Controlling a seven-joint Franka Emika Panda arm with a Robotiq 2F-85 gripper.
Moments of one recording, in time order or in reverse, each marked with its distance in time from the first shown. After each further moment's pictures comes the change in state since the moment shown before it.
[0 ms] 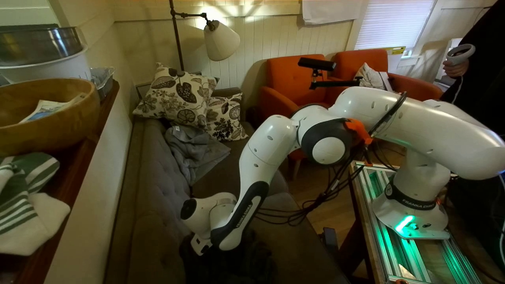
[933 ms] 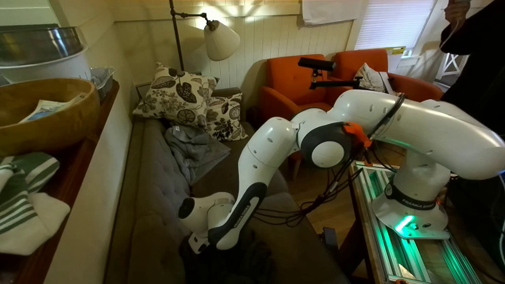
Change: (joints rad) arm 0.007 0.017 -0.013 0.040 0.009 -0.005 0.022
